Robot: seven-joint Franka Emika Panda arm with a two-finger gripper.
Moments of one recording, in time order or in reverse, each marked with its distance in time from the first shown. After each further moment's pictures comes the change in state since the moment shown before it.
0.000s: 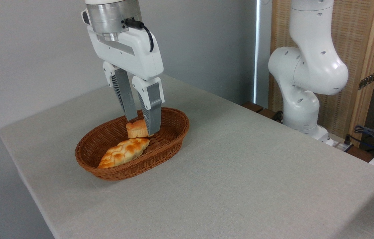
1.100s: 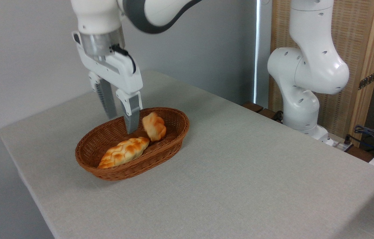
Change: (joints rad) arm 0.073 -0.001 -0.222 -0.148 -0.134 0.206 -0.222
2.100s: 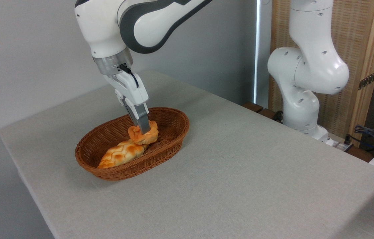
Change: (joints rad) arm -0.014 0.010 -0.162 -0.181 0.086 0.000 -0.013
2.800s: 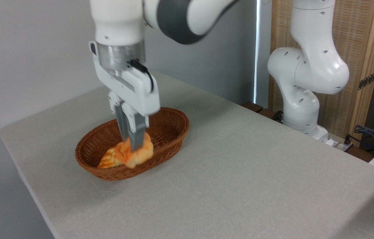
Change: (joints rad) arm 0.006 -0.042 0.284 0.095 -0.057 0.082 0.234
